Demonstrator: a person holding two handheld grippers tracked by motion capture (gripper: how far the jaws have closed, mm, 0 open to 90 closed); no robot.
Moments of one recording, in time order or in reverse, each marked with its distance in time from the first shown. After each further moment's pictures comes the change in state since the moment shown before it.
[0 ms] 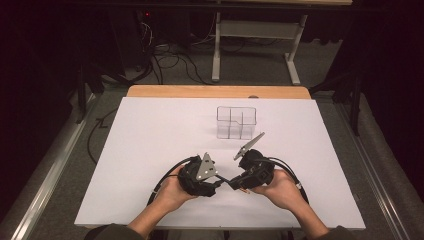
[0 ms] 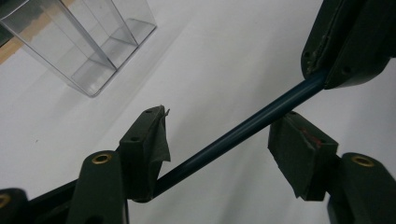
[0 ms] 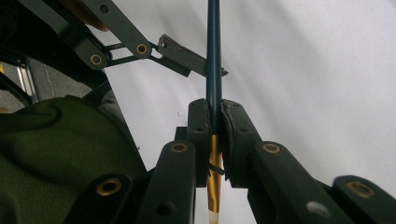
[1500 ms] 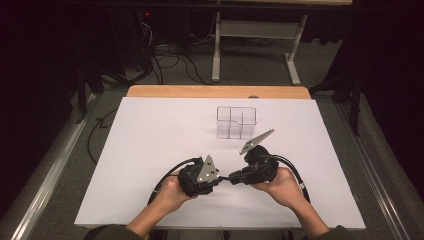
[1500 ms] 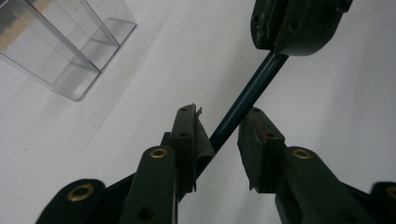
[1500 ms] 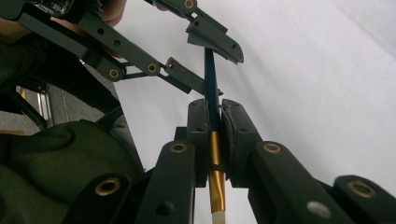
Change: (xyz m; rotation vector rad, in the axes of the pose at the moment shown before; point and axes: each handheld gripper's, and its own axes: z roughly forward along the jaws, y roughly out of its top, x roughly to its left) left arm -0.003 0.004 -0.005 0.041 -0.053 0.074; right arm -0.007 -0.003 -0.010 -0.133 0.045 0.007
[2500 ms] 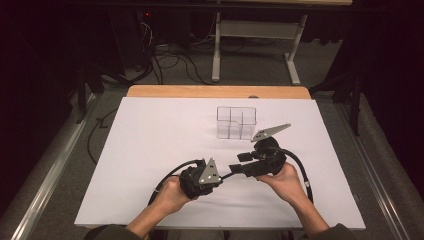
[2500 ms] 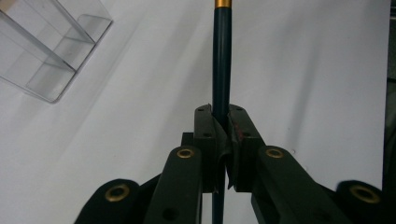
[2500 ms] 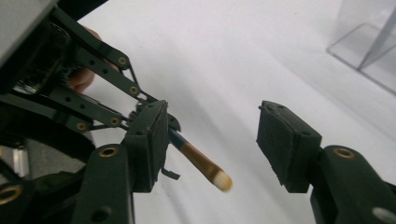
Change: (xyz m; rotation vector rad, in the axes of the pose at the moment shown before) left arm -0.002 0.002 -0.001 0.021 -0.071 0.007; right arm -0.015 -0.002 -0.018 -0.204 -0.093 0.056
